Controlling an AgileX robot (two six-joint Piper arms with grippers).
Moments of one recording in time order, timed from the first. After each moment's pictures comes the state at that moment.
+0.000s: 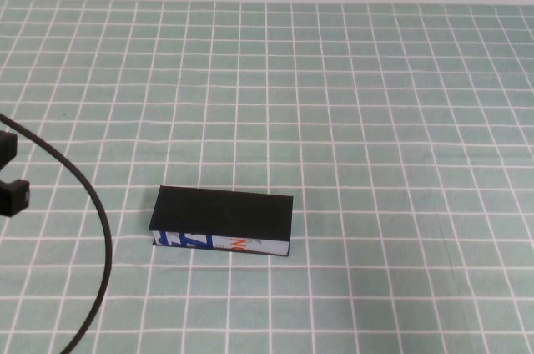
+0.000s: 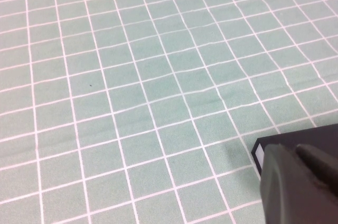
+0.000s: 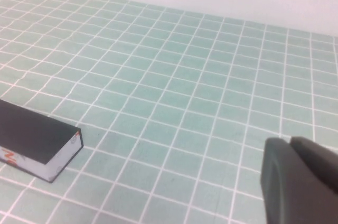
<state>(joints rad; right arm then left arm) 0.39 0.41 -0.43 -0.12 0.36 0.11 -0.12 0.85 -0.71 -0.33 0.51 0.42</state>
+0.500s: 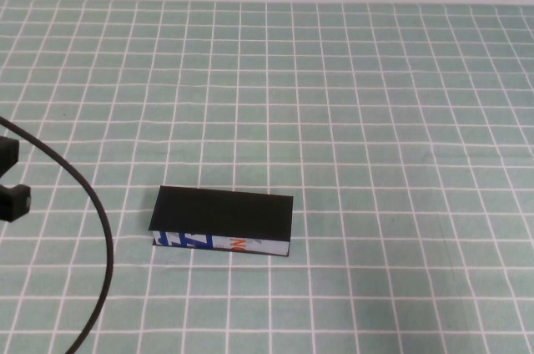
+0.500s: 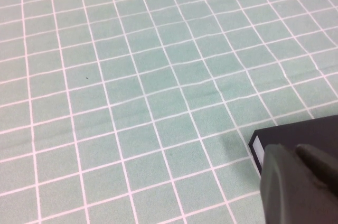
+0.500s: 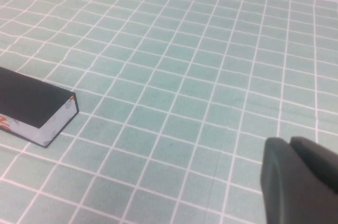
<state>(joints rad) 0.39 0.39 -0.37 -0.12 0.39 0.11 -0.12 0.85 -0.71 -0.33 0.53 0.42</state>
